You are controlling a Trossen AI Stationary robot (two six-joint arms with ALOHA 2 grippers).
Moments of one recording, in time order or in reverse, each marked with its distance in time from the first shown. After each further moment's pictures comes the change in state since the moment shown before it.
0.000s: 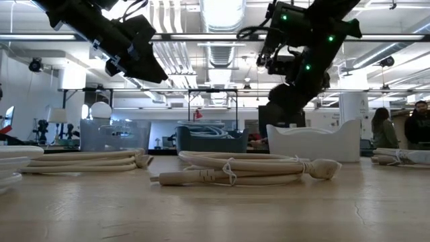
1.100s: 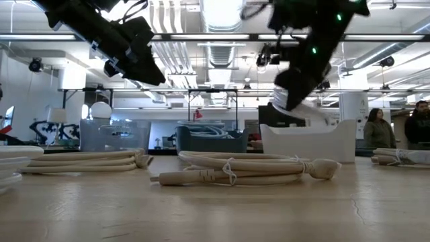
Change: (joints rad) left arm -0.001 0.000 0.000 -0.030 0.002 0.002; right arm 0.061 -0.033 0.045 -0.138 -0.023 0.023
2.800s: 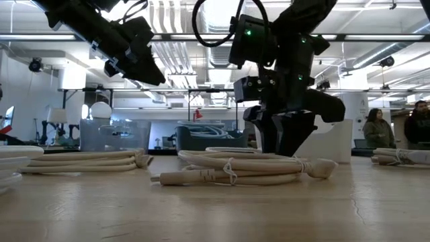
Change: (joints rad) left arm 0.000 0.000 0.000 -0.001 0.001 0.010; right arm 0.011 0.382 0.155 0.203 -0.767 -0.727
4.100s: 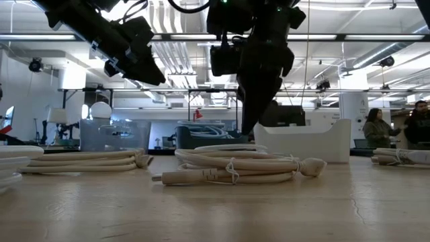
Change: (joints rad) left arm 0.001 0.000 0.000 0.000 0.000 0.000; right arm -0.003 0.007 0.270 -0.207 -0.038 0.345
